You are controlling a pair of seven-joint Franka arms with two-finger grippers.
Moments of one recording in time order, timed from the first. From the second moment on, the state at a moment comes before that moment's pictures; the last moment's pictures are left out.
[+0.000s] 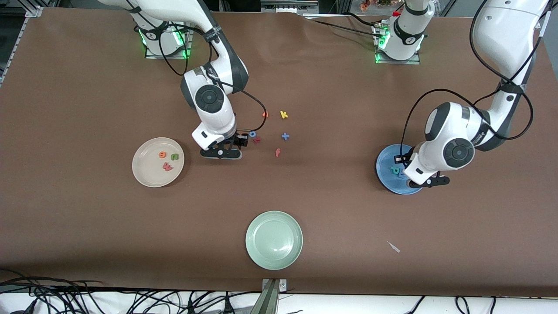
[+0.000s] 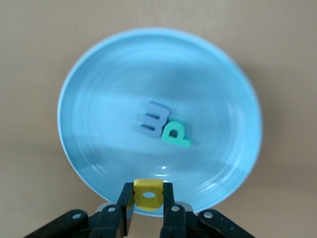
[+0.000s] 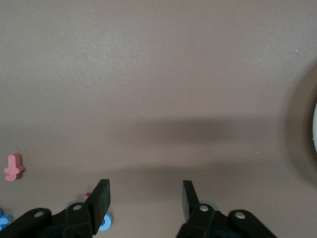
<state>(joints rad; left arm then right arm) 0.22 0.52 -0.37 -1.89 0.24 2.04 -0.40 0.88 0.51 -0.31 -1.85 0.15 2.31 0.53</state>
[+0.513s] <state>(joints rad) 0.22 0.52 -0.39 -1.90 0.28 2.05 -0.38 0.86 0.35 -0.54 -1.80 0.15 1.99 0.18</state>
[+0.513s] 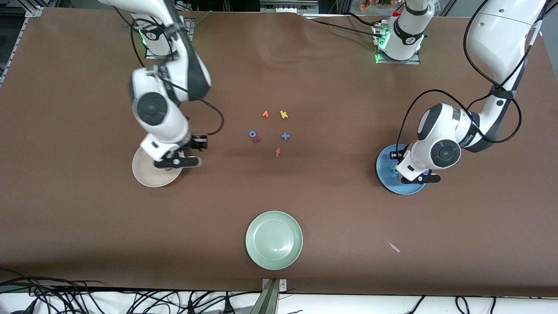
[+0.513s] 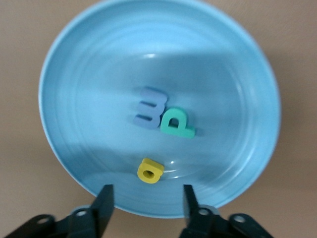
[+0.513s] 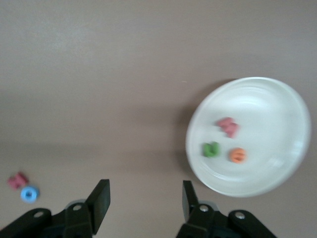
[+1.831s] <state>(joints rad) -0.04 0.03 -0.10 -1.59 0.00 1.58 0.00 0.14 0.08 -0.03 -1.56 0.07 1.58 -0.10</state>
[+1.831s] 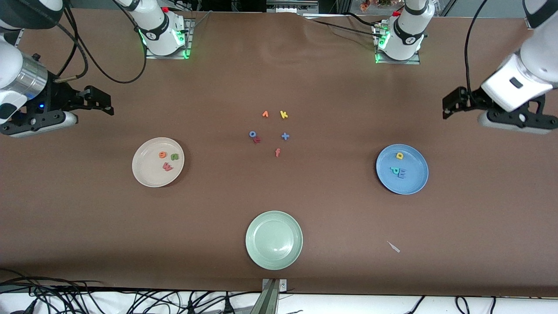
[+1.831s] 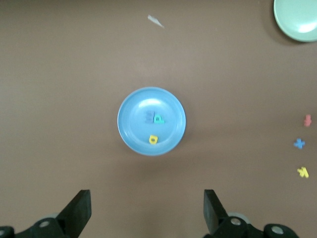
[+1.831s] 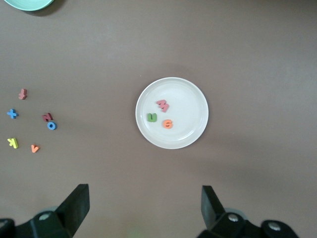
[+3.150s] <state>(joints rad) 0.00 0.00 -0.09 -1.65 0.01 1.60 0.02 0.12 0.09 -0.02 -1.55 0.00 1.56 -0.08</state>
